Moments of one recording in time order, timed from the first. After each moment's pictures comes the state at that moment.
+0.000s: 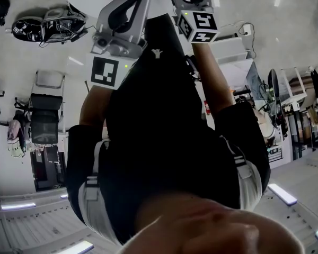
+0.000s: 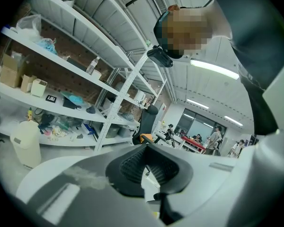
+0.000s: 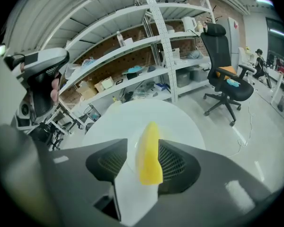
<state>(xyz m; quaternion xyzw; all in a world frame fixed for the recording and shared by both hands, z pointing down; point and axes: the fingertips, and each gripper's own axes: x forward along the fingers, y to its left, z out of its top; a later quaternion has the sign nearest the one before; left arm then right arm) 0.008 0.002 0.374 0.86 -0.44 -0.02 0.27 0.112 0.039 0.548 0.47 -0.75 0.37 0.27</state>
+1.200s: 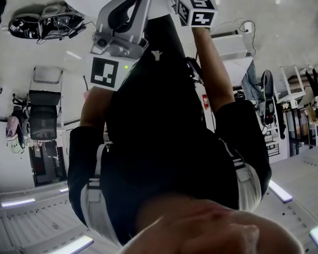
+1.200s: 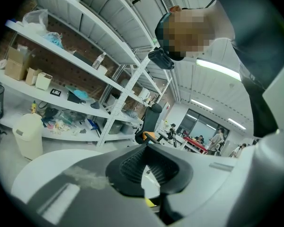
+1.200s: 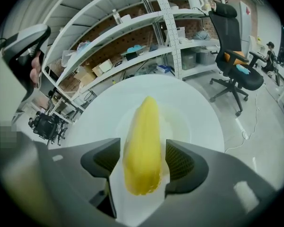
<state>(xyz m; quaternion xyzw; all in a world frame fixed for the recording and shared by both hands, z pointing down) 0.008 -0.009 0.394 0.84 -0.45 -0.02 0.30 0.110 0.039 0.619 0.41 -0.73 0.42 0.34</state>
